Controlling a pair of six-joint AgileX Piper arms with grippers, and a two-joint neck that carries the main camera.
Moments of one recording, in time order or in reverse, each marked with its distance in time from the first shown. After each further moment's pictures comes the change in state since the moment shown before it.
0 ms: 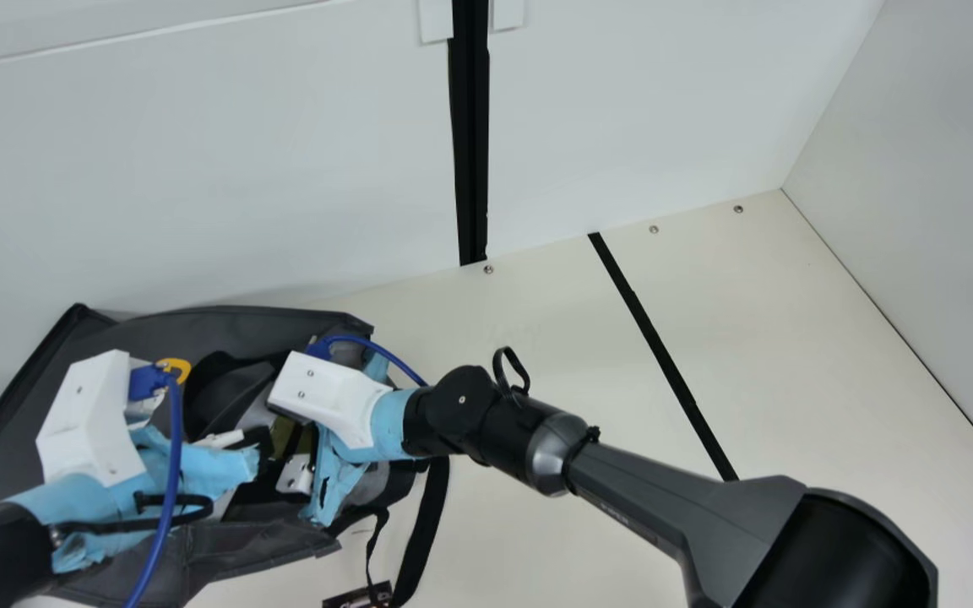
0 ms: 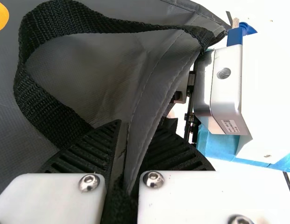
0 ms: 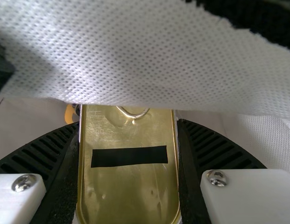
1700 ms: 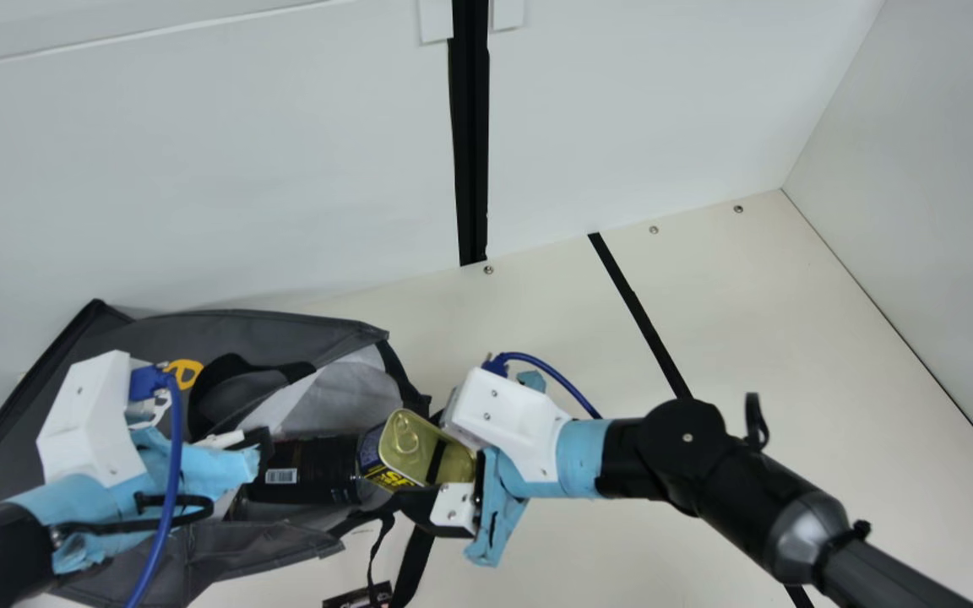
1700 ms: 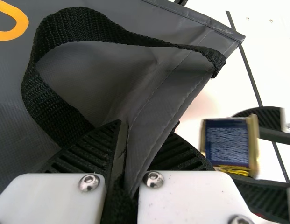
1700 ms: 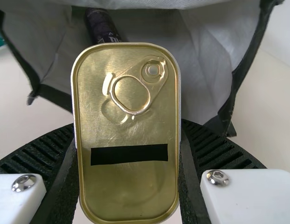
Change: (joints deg) left arm 0.0 0.0 0.0 0.0 0.0 0.0; right arm -15.8 -26.0 25.4 -0.2 12.5 -4.1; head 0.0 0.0
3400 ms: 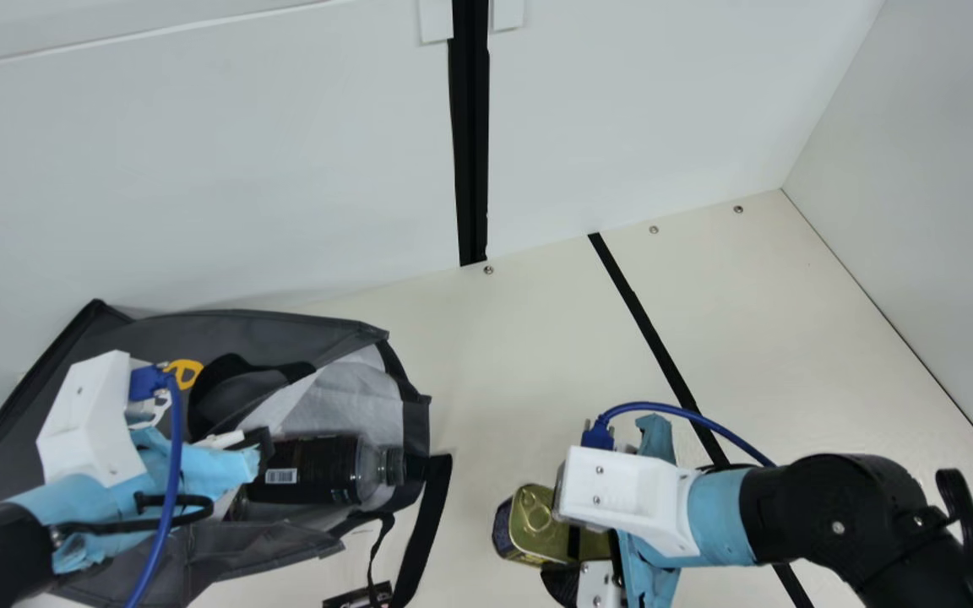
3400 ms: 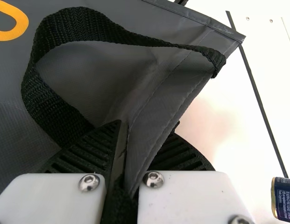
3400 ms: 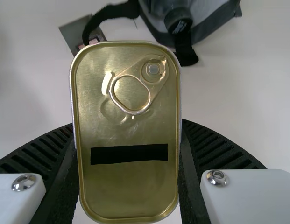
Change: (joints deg) left arm 0.0 0.0 0.0 0.0 0.0 0.0; right arm -12.7 -21.6 2.6 -37.2 22.4 20.9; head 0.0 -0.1
